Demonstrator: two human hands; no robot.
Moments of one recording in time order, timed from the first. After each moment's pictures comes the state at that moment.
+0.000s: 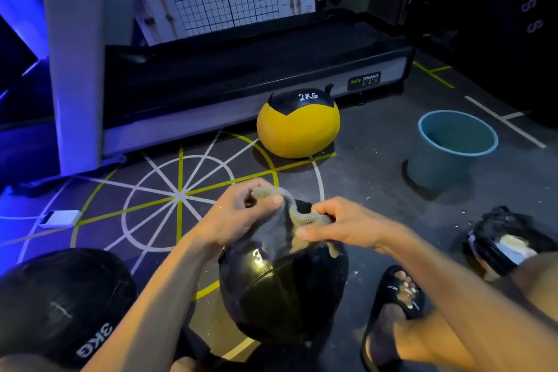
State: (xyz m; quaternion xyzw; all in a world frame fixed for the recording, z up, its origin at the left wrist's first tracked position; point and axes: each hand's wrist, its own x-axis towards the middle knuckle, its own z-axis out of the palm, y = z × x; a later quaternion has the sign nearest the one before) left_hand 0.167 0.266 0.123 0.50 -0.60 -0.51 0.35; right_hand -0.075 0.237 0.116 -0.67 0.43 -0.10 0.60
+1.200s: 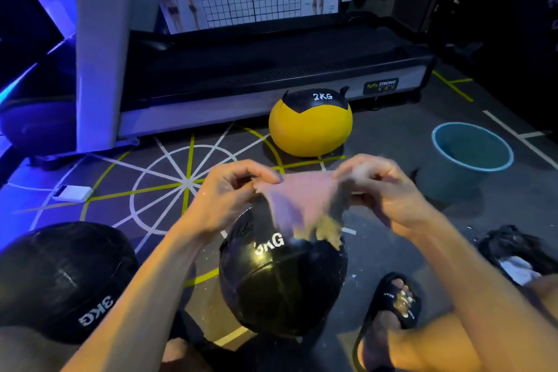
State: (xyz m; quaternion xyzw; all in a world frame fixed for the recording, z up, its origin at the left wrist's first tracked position) left_hand 0.168 0.285 0.146 0.48 -0.58 -0.46 0.48; right_hand -0.099 0.218 0.131 -0.57 0.30 -0.41 0.65
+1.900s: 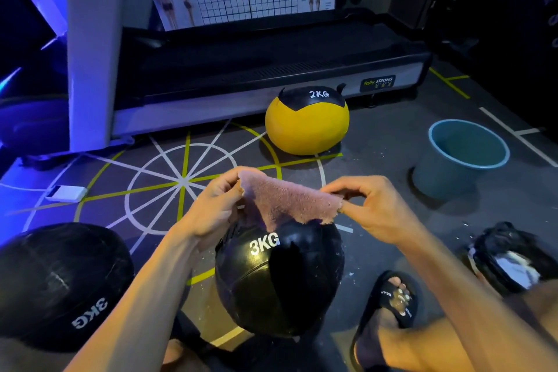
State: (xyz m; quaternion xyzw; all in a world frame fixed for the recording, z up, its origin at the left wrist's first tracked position) left_hand 0.174 0.280 0.116 0.48 -0.43 -0.59 0.49; right_hand -0.105 0.224 0.109 -0.78 0.36 -0.33 0.39
